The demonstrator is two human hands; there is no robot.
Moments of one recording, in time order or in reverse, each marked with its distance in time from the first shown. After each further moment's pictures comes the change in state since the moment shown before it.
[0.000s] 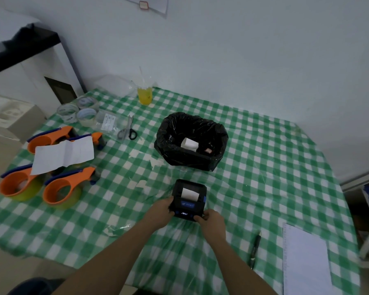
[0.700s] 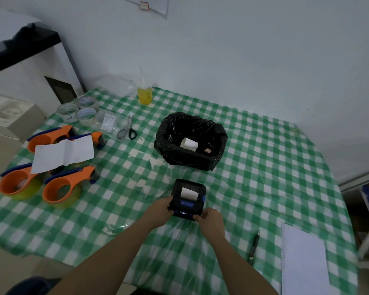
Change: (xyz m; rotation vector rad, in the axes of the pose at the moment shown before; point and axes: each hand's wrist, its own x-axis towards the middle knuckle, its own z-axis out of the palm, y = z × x) left_hand -0.003 0.006 -0.002 -0.007 -0.022 -0.019; right_hand 0.003 -0.003 -0.002 -0.038 -0.030 -0.007
